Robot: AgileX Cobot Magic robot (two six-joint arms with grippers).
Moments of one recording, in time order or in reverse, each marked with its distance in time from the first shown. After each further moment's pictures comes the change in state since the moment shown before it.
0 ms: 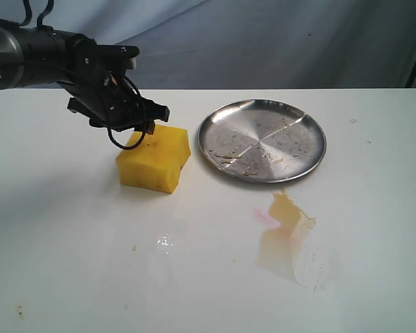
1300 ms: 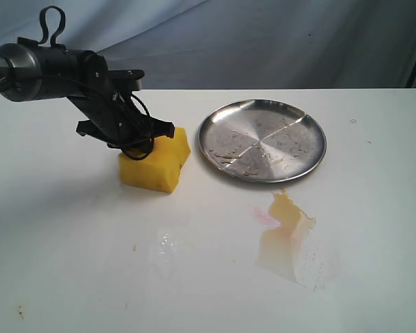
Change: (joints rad) left arm 0.006 0.071 -0.011 -0.096 0.047 0.018; right arm 0.000 0.000 0.000 0.000 0.000 0.000
